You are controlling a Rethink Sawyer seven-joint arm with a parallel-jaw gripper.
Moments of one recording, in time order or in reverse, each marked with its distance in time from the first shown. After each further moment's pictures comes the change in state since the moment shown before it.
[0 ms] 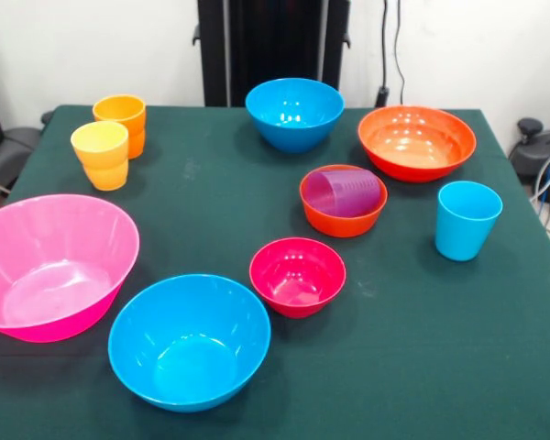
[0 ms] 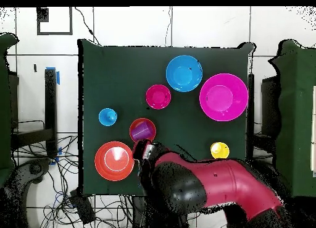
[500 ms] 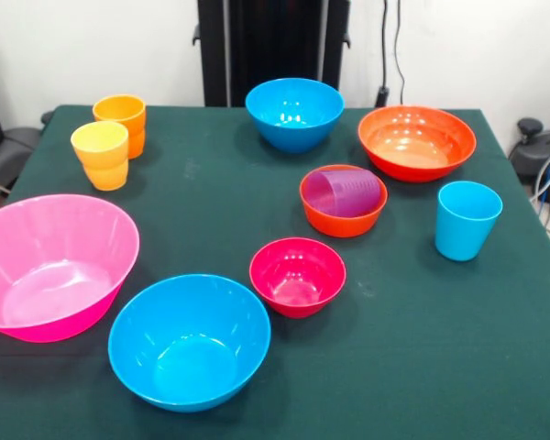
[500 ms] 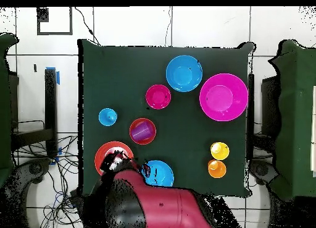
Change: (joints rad) arm 0.392 -0.287 -0.359 0.142 0.237 0.015 0.000
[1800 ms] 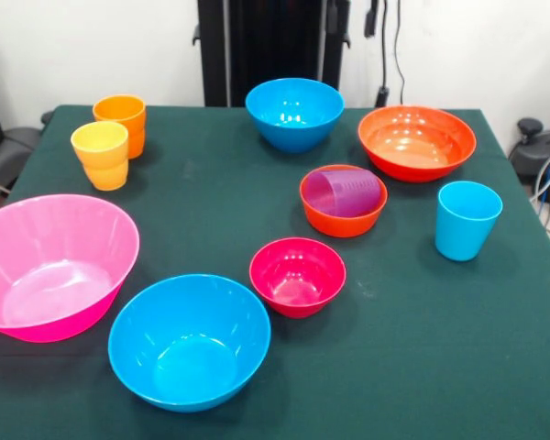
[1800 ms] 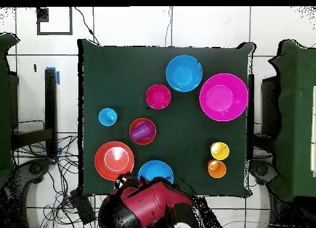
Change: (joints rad) arm 0.515 0.635 -0.684 -0.200 -0.909 -0.267 0.500
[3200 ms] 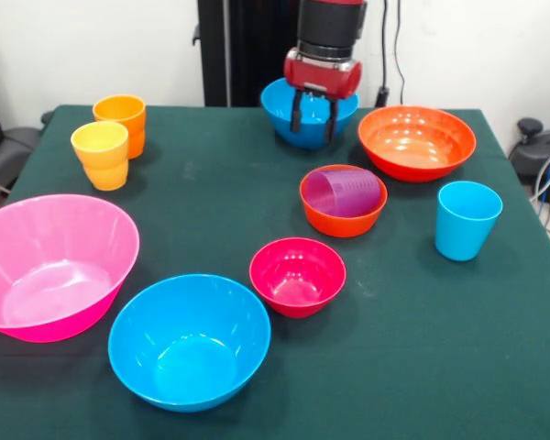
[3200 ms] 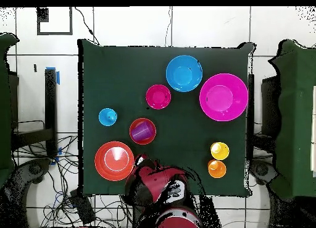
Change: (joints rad) arm 0.247 0.497 -0.470 -0.293 0.081 -0.376 0.013
